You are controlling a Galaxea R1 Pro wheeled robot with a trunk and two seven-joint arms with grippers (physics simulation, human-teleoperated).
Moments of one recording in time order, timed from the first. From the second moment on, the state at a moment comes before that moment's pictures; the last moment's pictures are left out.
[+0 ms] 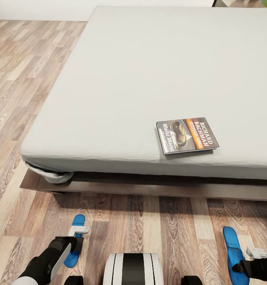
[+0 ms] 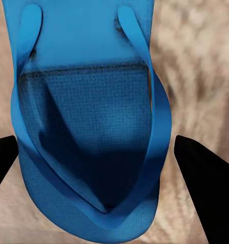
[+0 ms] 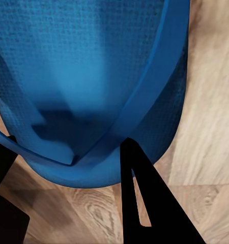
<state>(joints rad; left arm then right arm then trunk) -0.47 0.13 -0.16 -0.70 0.16 0.53 0.08 -0.50 -0.64 0.48 -0.47 -0.60 0.61 0.44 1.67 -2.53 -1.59</state>
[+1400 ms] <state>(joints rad) -0.47 0.13 -0.16 -0.70 0.16 0.53 0.08 -0.50 -0.64 0.48 -0.47 -0.60 0.61 0.44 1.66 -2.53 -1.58</state>
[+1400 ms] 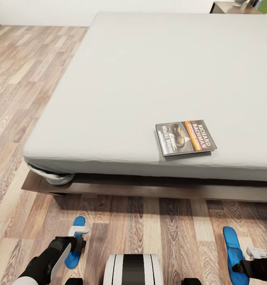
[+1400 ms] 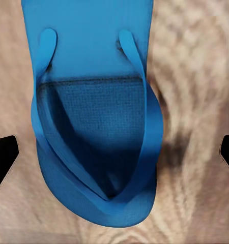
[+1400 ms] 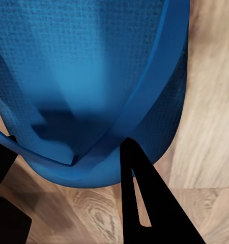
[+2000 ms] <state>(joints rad) -0.46 0.13 -0.16 -0.73 0.16 0.32 0.07 -0.50 -0.64 0.48 -0.47 -0.60 0.61 0.44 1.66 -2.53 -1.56</state>
